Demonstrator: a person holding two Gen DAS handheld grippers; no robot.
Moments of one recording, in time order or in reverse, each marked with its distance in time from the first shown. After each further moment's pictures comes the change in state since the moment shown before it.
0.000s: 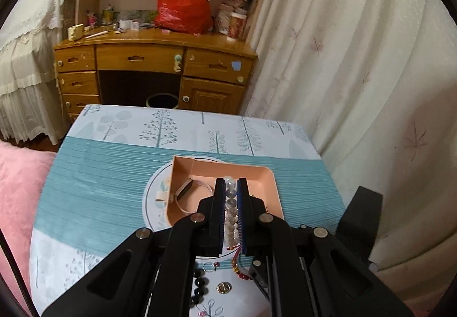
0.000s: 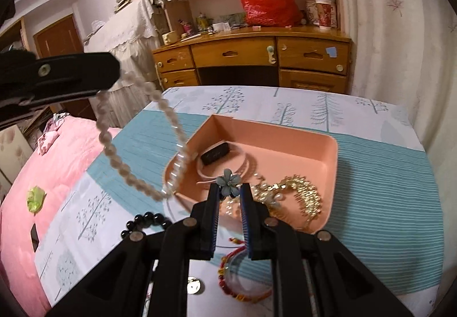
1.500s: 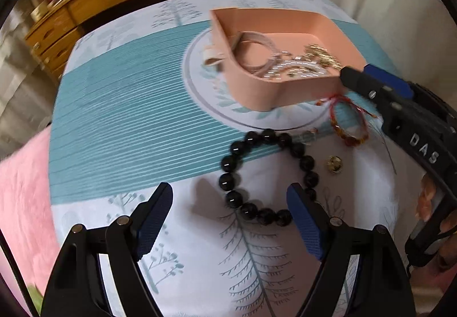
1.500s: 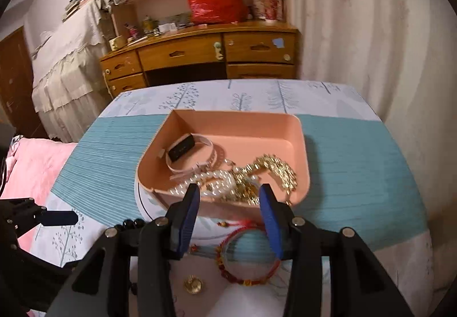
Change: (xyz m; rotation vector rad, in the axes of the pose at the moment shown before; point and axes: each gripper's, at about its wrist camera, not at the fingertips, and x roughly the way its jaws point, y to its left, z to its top) left arm 0.052 0.082 -0.098 0.270 0.457 0.073; right arm -0.003 0.024 -0.019 0.141 0.008 -0.282
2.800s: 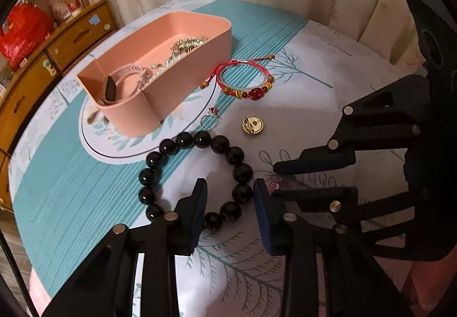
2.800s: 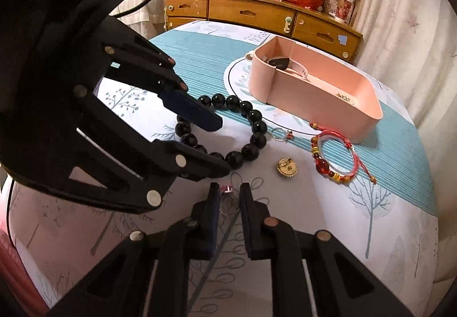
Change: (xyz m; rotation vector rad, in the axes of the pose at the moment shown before) left arm 0.010 -0.042 -0.026 0.612 -0.104 -0.220; right arm -0.025 0.083 -0.102 -0.358 0.125 0.101
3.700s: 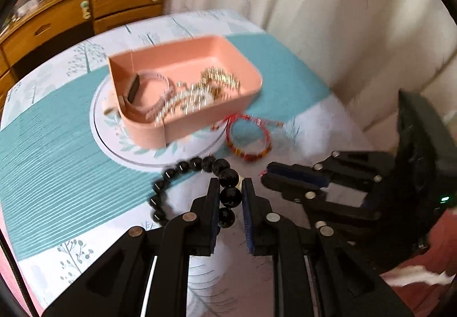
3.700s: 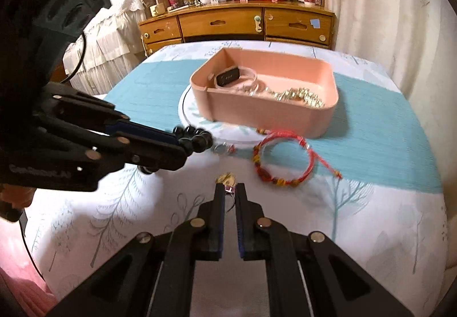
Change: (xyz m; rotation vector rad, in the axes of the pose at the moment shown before) left arm -0.040 0.021 0.042 -0.447 -0.081 -0.080; right arm -0.016 -0.080 0.012 0.200 -0.062 0.067
